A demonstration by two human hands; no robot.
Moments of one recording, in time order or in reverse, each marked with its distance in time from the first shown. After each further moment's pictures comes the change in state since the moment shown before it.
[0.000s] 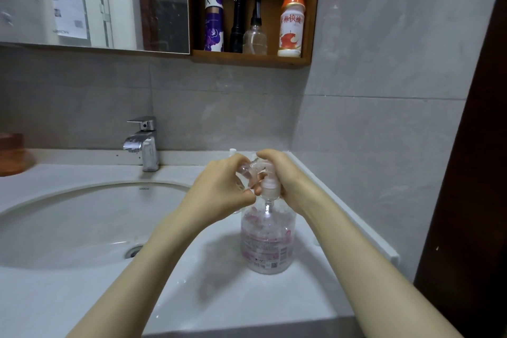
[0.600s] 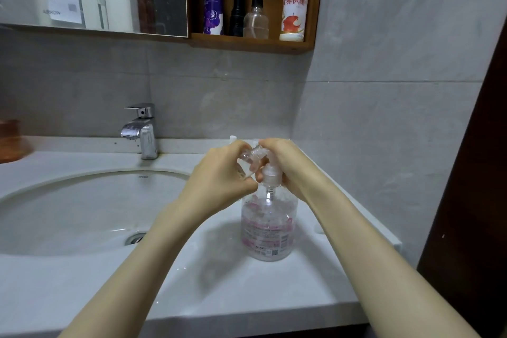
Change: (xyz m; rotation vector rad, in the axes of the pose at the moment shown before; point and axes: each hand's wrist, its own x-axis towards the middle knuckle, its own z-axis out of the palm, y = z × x) left_hand -0.003 -0.005 0.002 0.018 0.041 -0.014; right_hand -0.001 -0.006 0.005 0.011 0.030 -0.040
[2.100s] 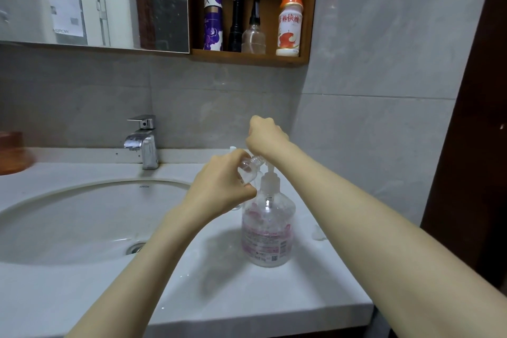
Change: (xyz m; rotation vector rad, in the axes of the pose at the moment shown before) left_hand 0.003 0.003 -0.006 0.020 -0.048 -0.023; right_hand 0.036 -0.047 0.018 -1.096 0.276 -0.135
